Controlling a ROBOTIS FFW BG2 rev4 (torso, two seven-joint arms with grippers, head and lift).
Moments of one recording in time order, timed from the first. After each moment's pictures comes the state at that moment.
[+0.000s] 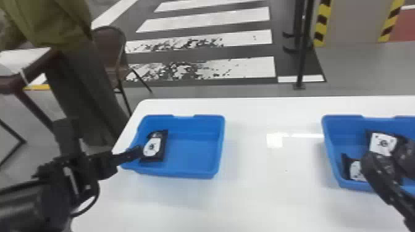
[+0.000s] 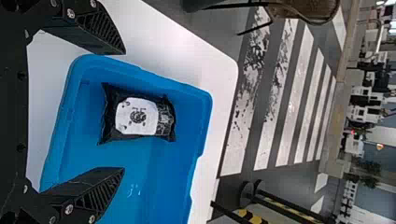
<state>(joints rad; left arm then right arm) 0.15 0.12 0.53 -2.21 0.14 1.18 -0.33 0.60 -0.11 -0.05 -2.12 -0.51 0.04 0.30</state>
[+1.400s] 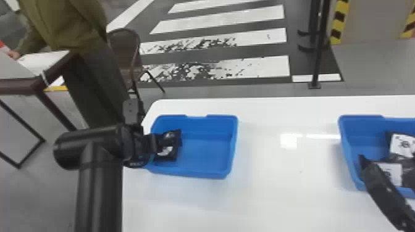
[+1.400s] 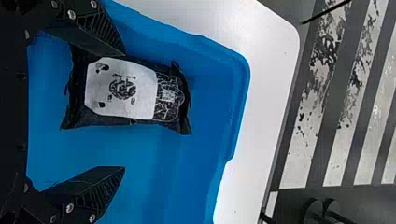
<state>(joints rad) -0.24 0.17 0.32 -1.72 0.01 1.34 -0.25 0.74 -0.11 0.04 -2.24 -0.59 0.01 0.31</state>
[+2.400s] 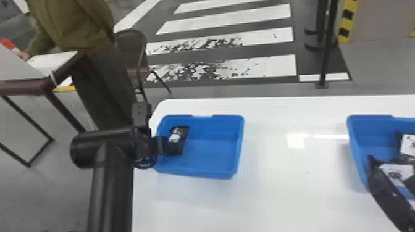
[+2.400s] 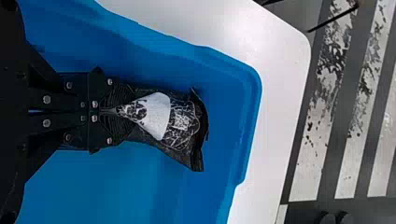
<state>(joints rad) -0.25 0.17 0.31 -1.65 -0.06 1.28 -0.28 0.74 -0.11 0.04 -2.22 -0.64 0.05 0.33</state>
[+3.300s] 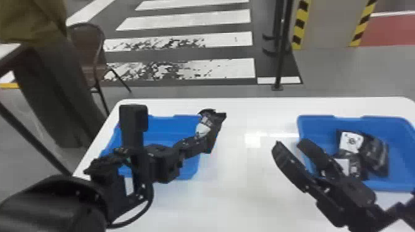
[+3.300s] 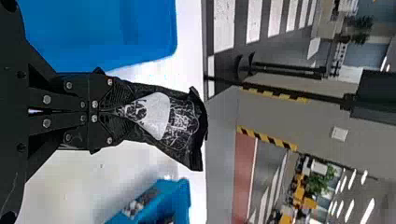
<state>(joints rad) 0.23 0.15 0.07 -2.39 0.28 1.11 -0.31 0.50 -0.14 0.09 -2.17 -0.62 0.24 0.45</state>
